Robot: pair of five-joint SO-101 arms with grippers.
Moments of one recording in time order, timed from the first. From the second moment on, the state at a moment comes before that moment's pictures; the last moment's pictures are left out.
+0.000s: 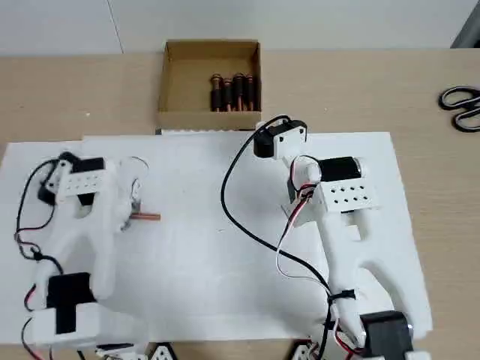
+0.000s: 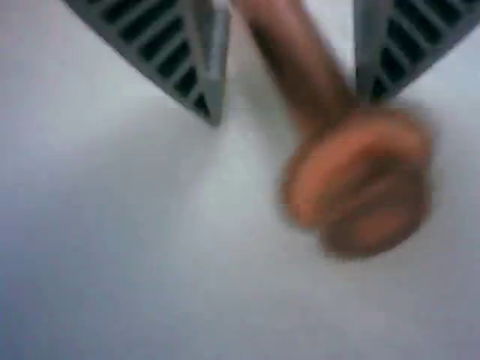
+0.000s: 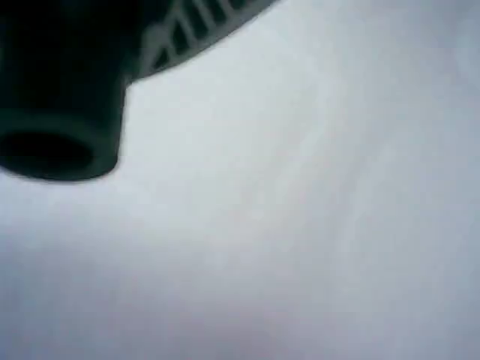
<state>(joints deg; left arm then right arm) -13.0 1.3 30.4 68.1 64.7 -11.9 -15.8 27.2 75.3 20.1</state>
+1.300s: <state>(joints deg) -16.3 5.0 0.2 88.7 59.6 -11.9 -15.9 21.9 80.1 20.1</state>
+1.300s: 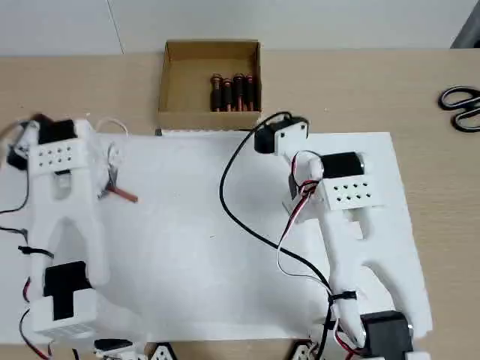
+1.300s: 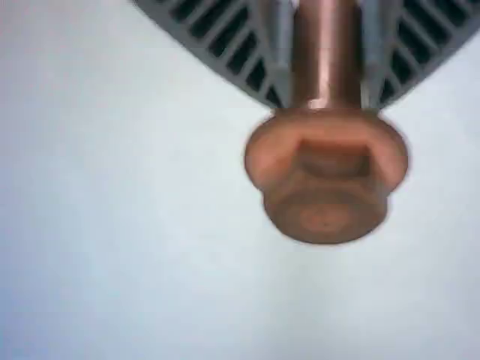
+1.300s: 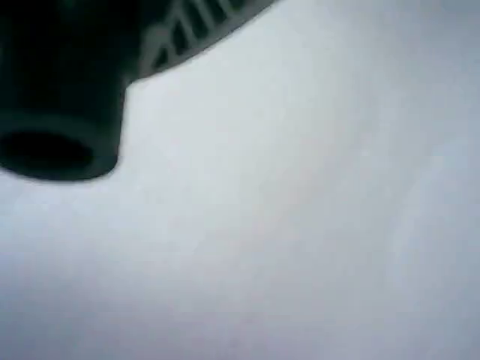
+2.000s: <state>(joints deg) 0.4 -5.9 -32.0 99.4 37.8 -14.2 -38.4 14.1 96.9 18.2</state>
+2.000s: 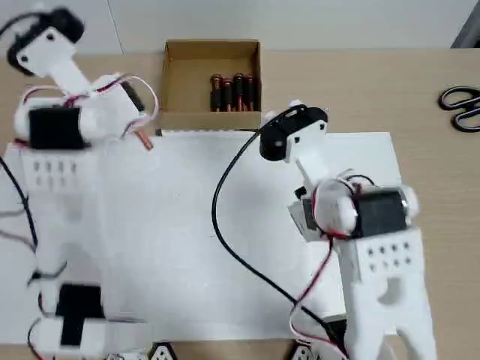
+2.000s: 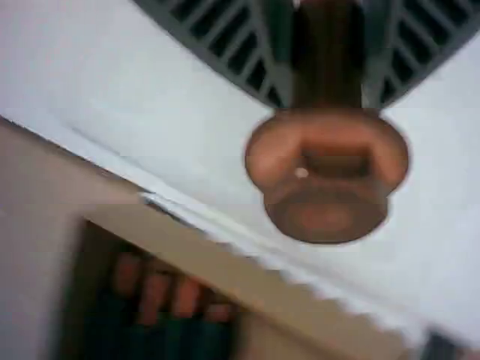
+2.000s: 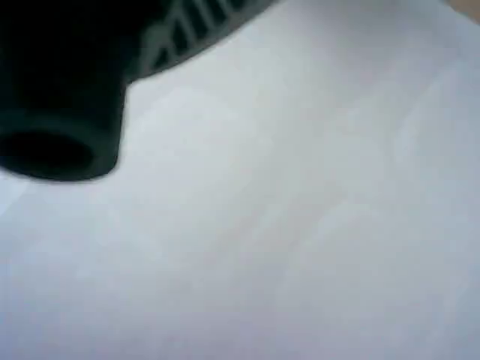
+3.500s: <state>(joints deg) 4.8 -103.4 58.9 66.9 20.2 -33.1 -103.3 80.3 54.9 10.1</state>
